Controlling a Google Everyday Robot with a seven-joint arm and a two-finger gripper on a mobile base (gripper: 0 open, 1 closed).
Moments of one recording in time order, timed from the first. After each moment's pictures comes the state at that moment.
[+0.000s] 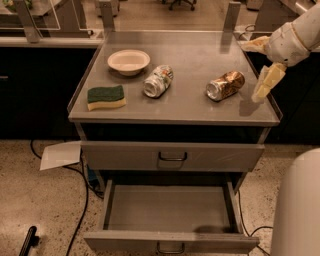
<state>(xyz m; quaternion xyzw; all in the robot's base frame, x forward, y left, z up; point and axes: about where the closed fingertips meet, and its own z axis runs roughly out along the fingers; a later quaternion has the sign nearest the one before) 0.666 -0.263 0.901 -0.68 0.66 0.08 0.31</state>
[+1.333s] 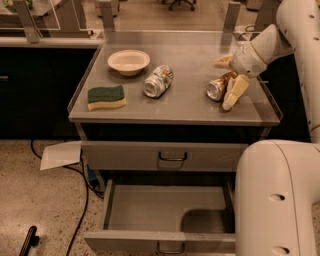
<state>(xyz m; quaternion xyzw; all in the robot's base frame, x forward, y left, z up) 0.703 -0.192 0.835 -0.69 0.64 0.18 0.29</state>
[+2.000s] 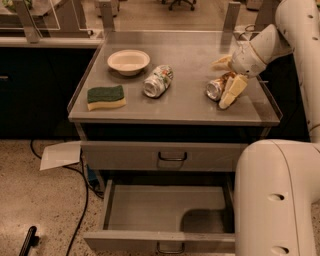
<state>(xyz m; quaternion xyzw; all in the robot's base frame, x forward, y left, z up) 0.704 -0.192 0.835 -0.69 0.64 0.18 0.29</state>
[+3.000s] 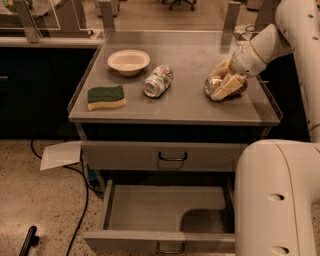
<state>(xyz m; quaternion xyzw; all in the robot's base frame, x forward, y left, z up) 0.704 -0.192 0.835 -0.69 0.64 0.18 0.29</state>
